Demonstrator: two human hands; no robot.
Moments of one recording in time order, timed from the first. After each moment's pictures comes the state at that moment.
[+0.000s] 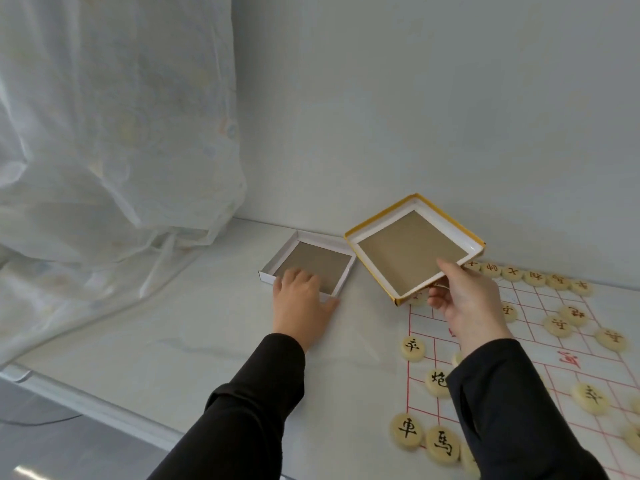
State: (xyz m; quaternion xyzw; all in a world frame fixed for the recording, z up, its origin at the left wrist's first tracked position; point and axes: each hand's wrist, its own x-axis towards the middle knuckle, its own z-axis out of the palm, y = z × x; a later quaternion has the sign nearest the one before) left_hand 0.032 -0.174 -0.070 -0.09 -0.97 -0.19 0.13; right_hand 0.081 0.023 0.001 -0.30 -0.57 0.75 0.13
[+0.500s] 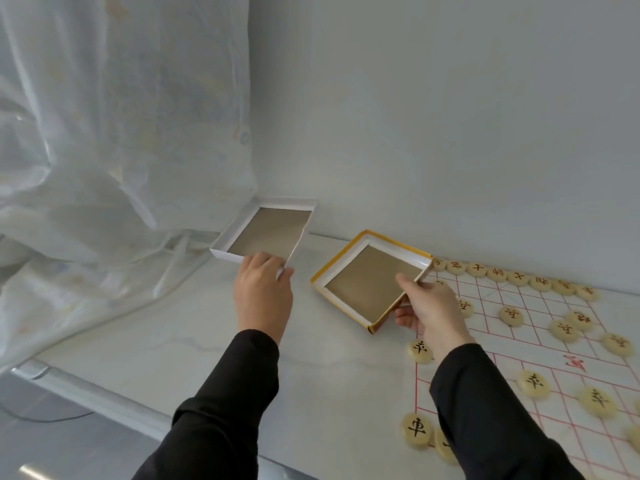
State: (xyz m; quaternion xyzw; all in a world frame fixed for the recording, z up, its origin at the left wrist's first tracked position) left_hand 0.043 -0.225 -0.037 -0.03 -0.88 -0.32 0.35; right_hand 0.078 -0.017 -0.016 -0.27 -0.67 0.69 0.05
